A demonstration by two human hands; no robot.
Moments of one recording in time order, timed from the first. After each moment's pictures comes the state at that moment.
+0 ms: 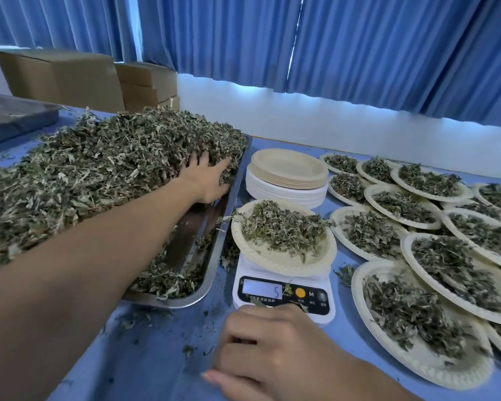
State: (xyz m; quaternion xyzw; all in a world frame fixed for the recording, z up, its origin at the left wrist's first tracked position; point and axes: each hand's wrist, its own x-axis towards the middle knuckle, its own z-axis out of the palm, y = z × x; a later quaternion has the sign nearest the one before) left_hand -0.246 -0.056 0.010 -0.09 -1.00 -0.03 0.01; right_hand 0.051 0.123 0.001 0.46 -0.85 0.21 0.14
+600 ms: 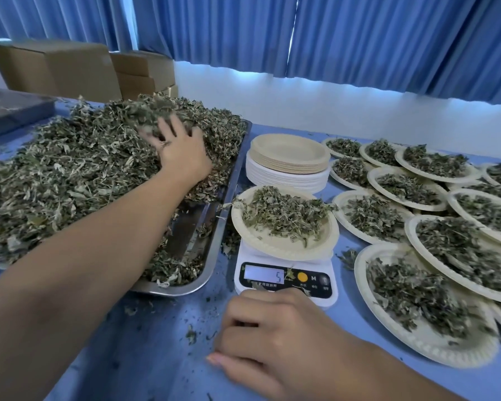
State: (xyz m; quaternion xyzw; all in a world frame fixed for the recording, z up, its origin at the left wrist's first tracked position) left_hand -0.229 -0.059 0.031 0.07 -0.98 0.02 0.17; right_hand 0.055 0.124 0.004 0.44 -0.87 0.20 0.12
